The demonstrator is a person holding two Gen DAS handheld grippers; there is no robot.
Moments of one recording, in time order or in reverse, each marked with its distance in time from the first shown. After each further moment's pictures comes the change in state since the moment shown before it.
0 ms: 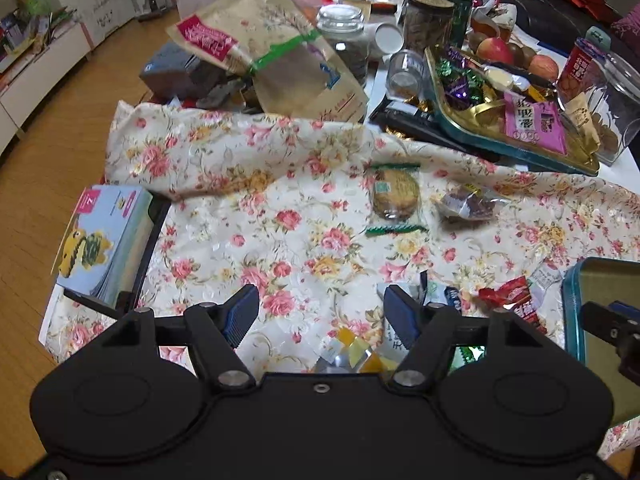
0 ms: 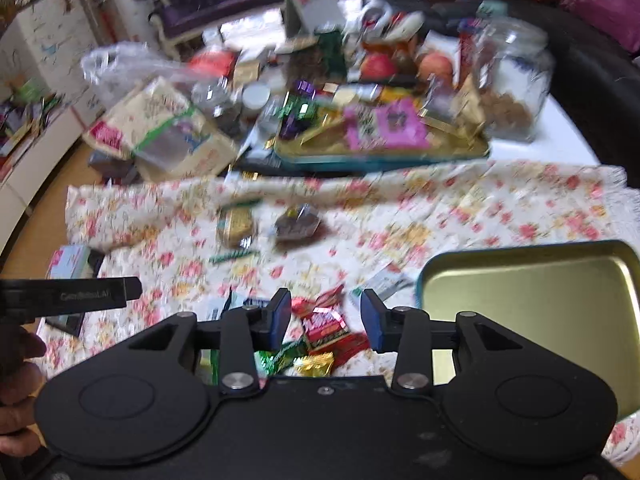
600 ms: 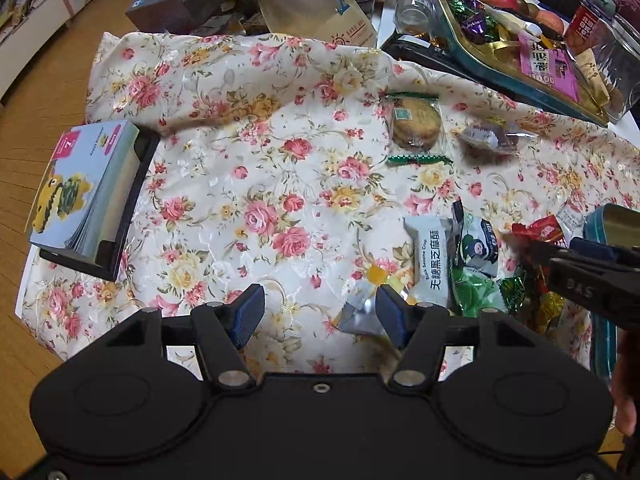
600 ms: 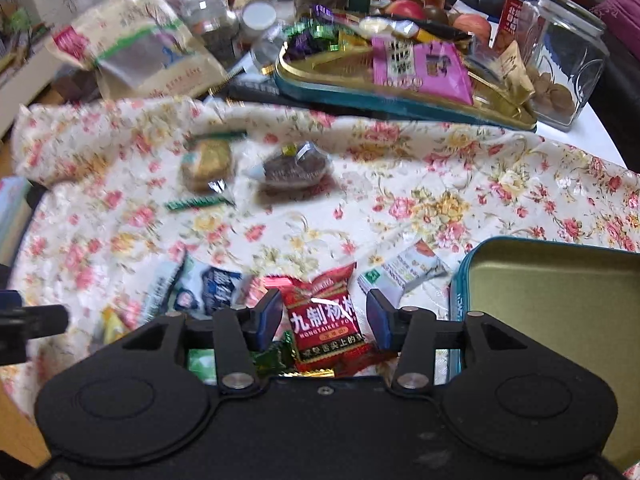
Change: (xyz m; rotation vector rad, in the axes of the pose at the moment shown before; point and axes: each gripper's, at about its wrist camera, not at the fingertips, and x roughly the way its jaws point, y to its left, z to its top) left arm 0.032 0.027 -0.030 0.013 0.117 -0.072; right arm 0.096 0.026 -0.016 -0.172 0.087 -0.134
